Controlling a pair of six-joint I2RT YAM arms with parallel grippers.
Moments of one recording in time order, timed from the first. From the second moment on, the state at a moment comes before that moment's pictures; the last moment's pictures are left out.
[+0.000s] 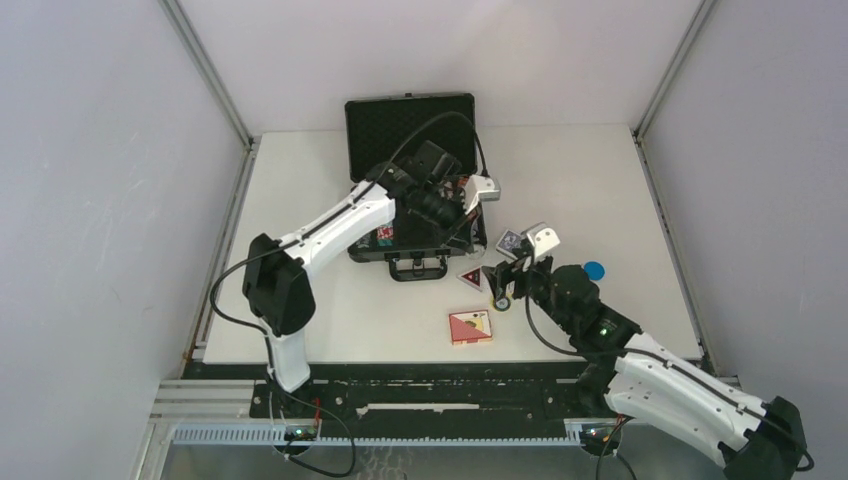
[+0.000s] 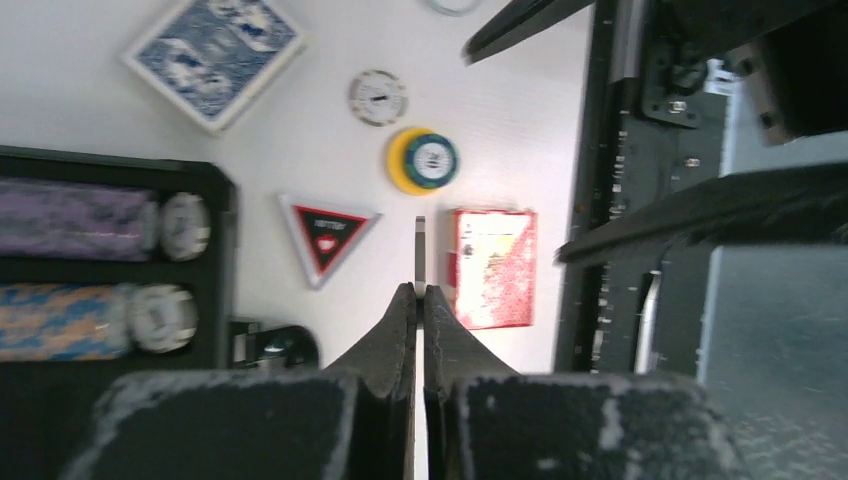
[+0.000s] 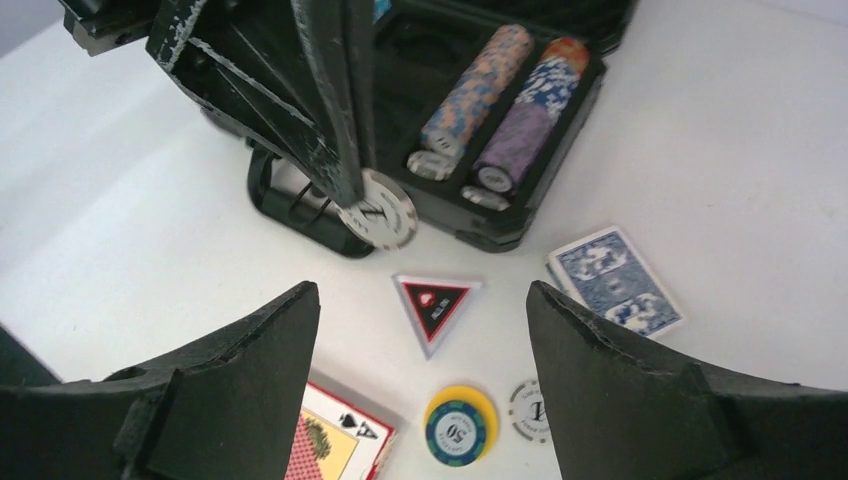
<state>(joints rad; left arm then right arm) -0.74 1.87 1.72 -0.84 0.71 0.37 0.81 0.69 0.44 0.02 0.20 0.09</state>
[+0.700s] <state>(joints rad) -0.67 2.16 1.92 -0.72 0.36 0.47 0.56 0.68 0.35 0.13 0.17 0.19</state>
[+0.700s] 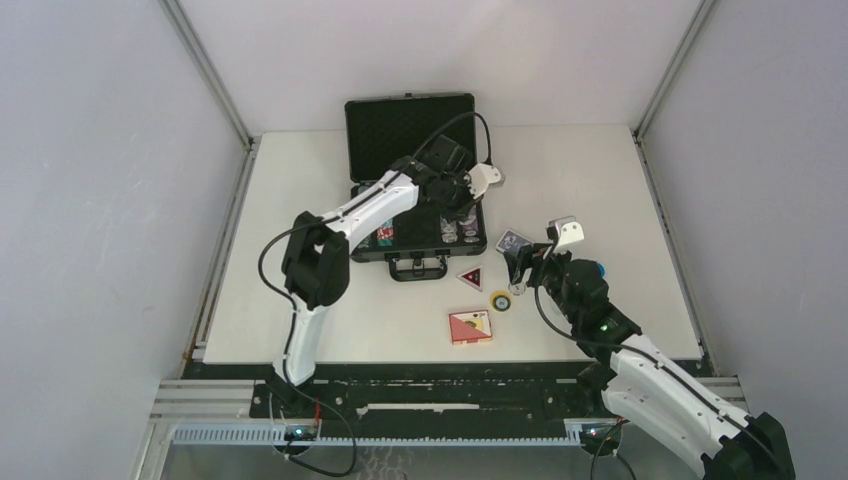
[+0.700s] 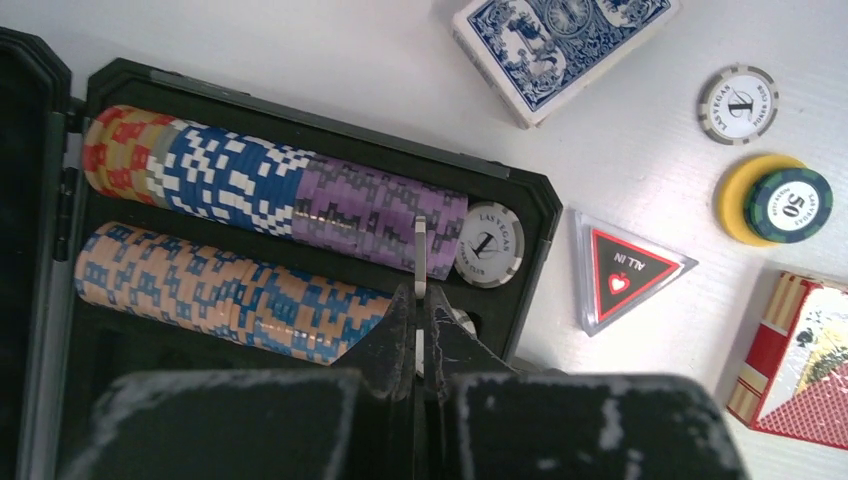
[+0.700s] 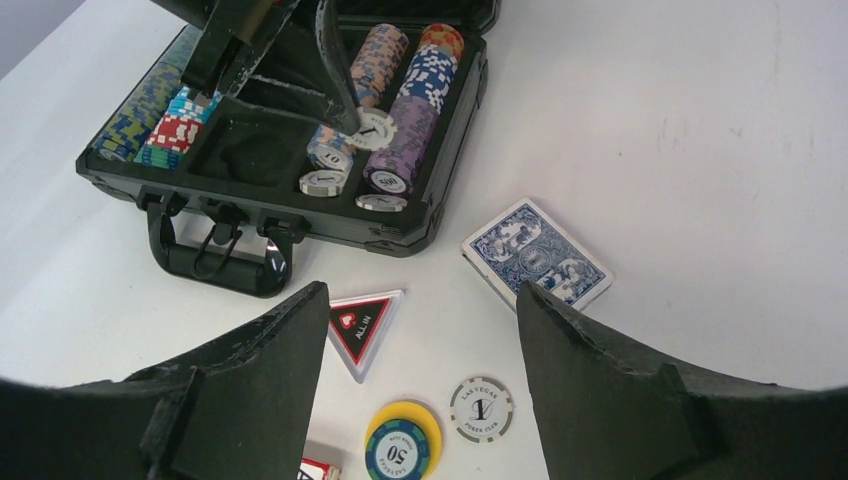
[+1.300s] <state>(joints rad) -0.68 2.12 1.85 -0.63 0.35 0.48 0.54 0.69 0.34 0.15 0.16 0.20</state>
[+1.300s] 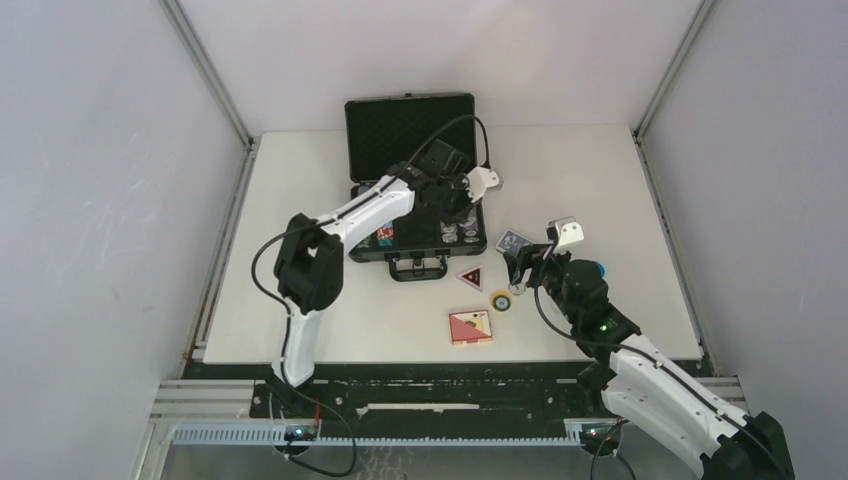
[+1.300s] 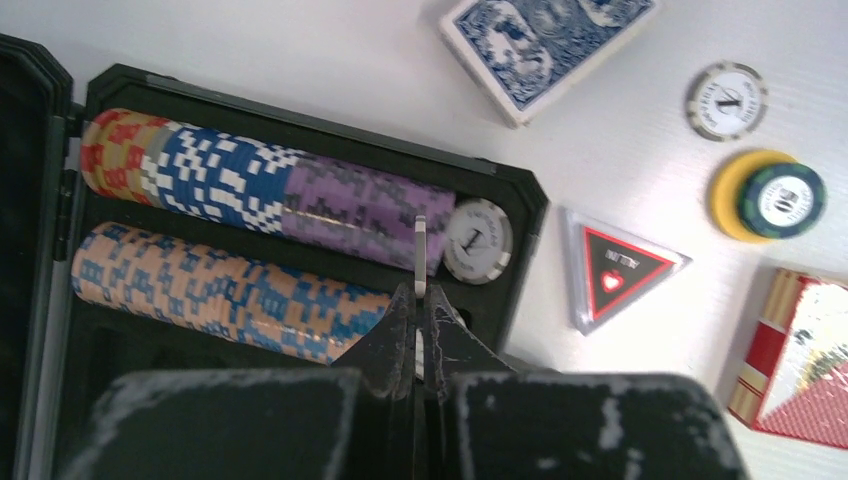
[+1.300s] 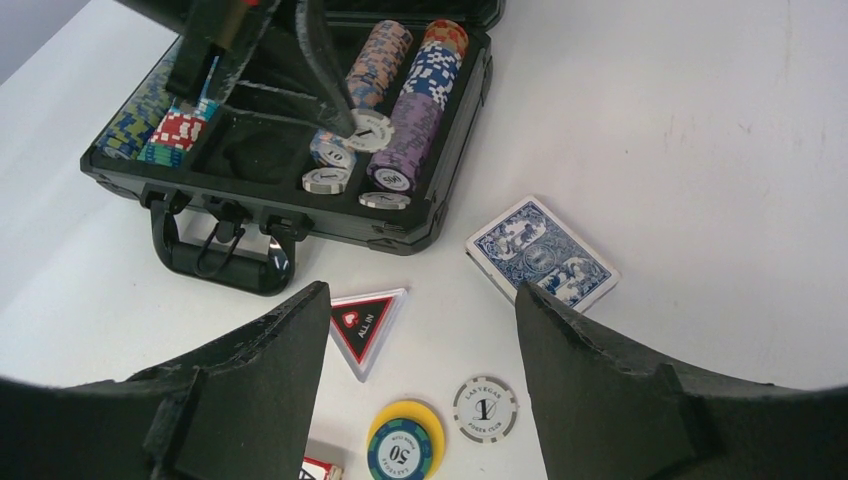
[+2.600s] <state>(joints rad) -0.74 2.10 1.76 -0.59 0.35 0.51 0.53 0.75 0.34 0.17 0.15 0.22</state>
